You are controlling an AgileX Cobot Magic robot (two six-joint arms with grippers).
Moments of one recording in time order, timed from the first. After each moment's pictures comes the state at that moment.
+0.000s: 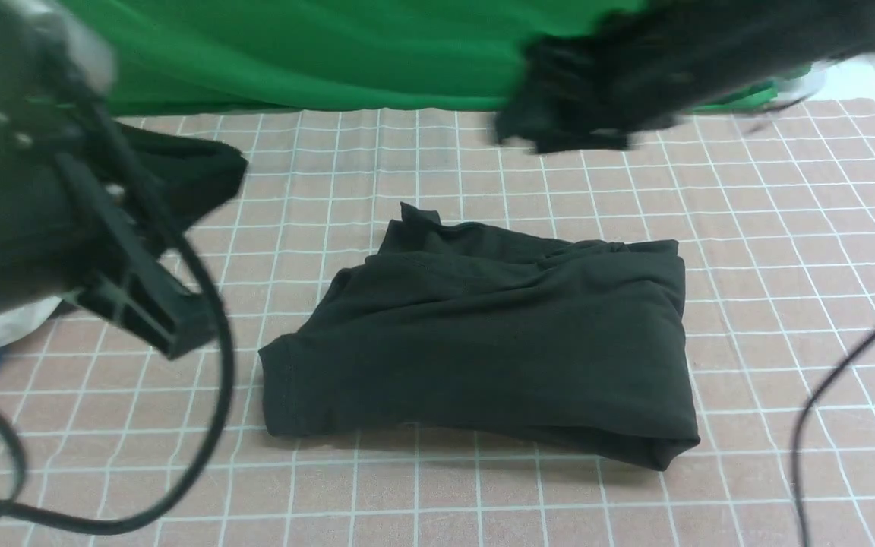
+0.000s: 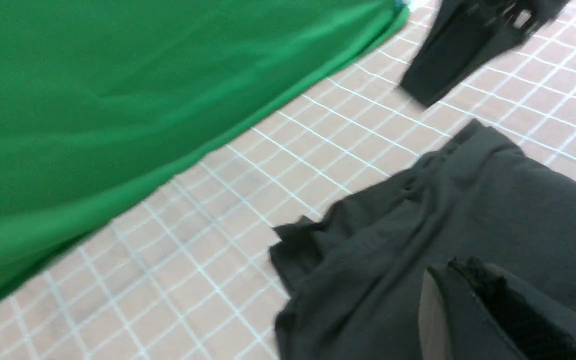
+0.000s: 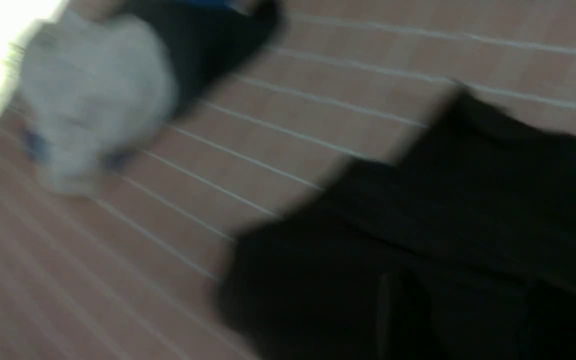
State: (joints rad) right arm 0.32 1.73 -1.54 0.56 0.94 -0.16; left arm -0.51 0.89 -0.88 -0.02 0.51 0.31
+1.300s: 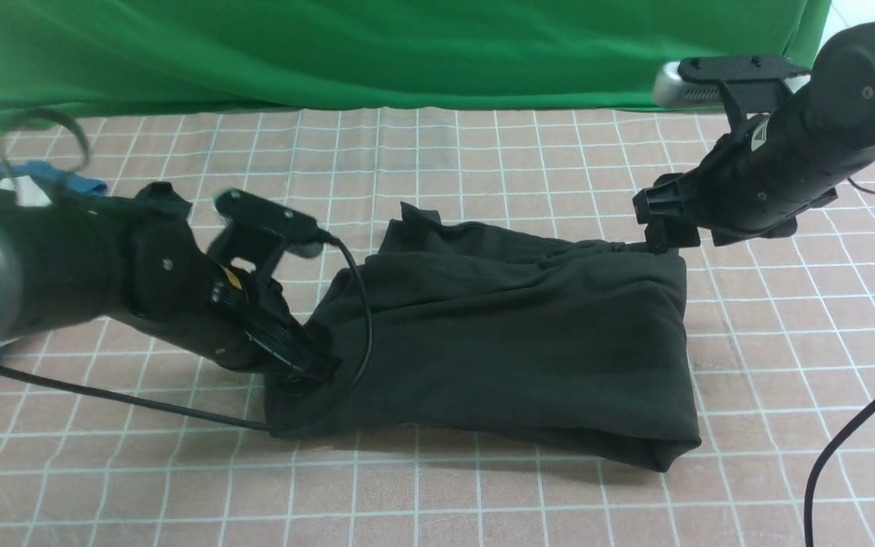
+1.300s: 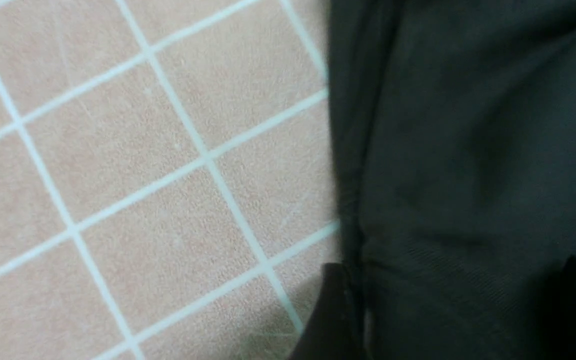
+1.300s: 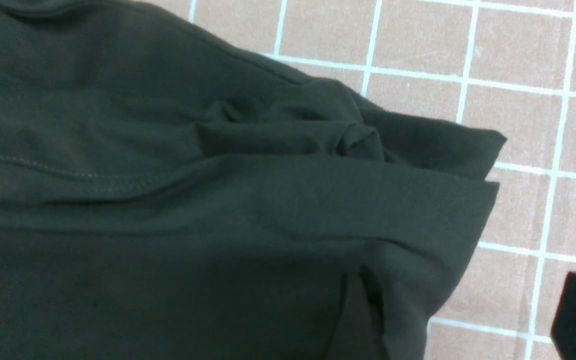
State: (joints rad) right arm 0.28 1.75 -1.30 0.03 0.76 0.17; left arm -0.27 1.70 -0.88 -0.15 0.40 0.34
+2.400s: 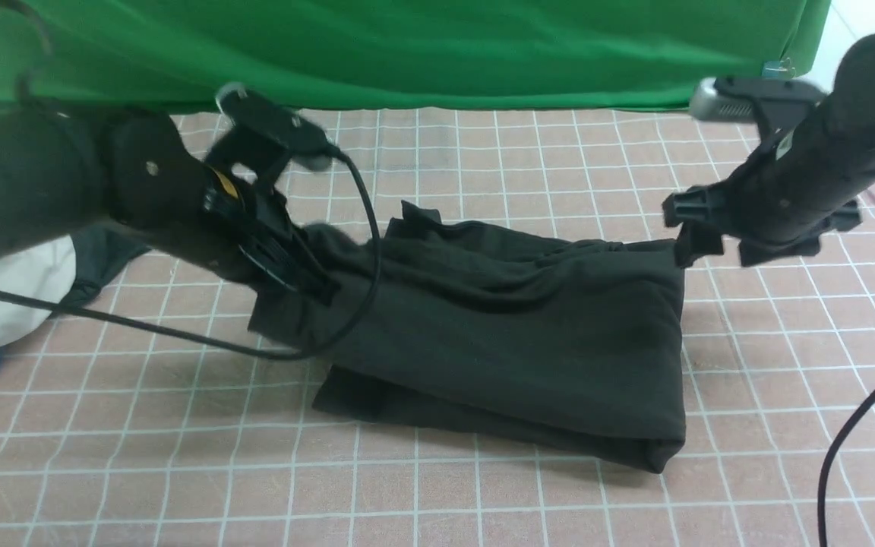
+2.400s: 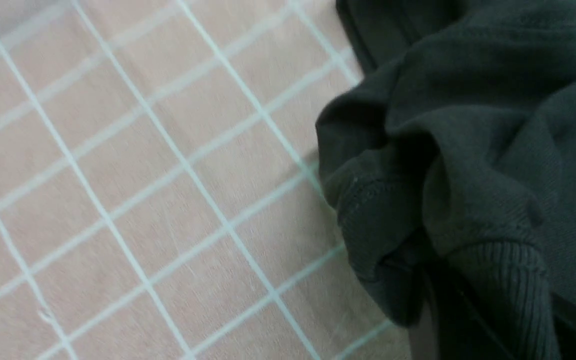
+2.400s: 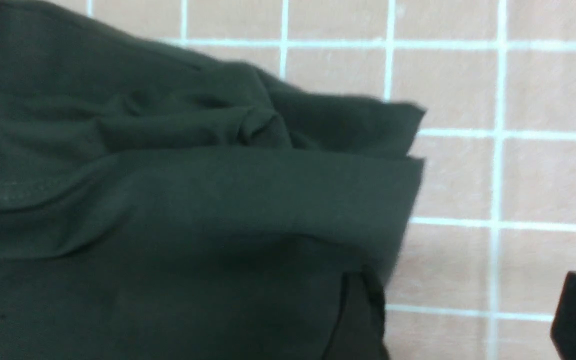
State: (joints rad) right arm 0.19 1.81 -1.30 0.10 0.78 0.19; left arm -0.27 1.66 -1.07 -0.10 0.52 0.41
